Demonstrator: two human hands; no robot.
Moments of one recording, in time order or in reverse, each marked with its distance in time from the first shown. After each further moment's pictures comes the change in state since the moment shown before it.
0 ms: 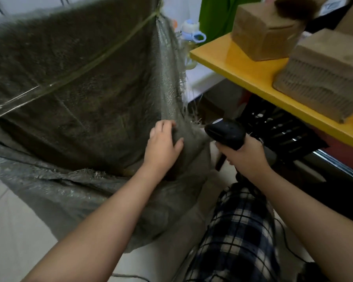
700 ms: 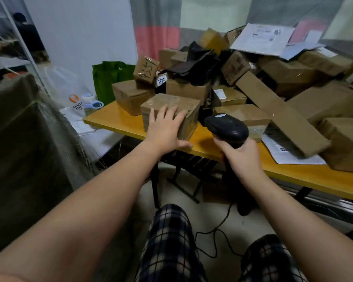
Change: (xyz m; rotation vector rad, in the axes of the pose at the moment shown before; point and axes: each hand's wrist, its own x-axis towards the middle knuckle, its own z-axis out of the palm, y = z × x) left_hand 0.048 0.276 0.038 0.394 -0.130 0.764; right_hand -0.100 -0.021 -0.229 0.183 0.575 -0.092
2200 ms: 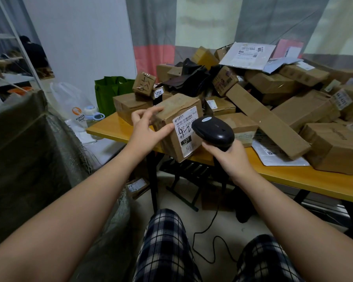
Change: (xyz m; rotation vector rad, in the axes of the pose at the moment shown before) left_hand -0.030 -0.017 -0.034 -0.986 0.285 -0.225; right_hand -0.008 -0.019 -0.007 0.096 -0.139 -0.131
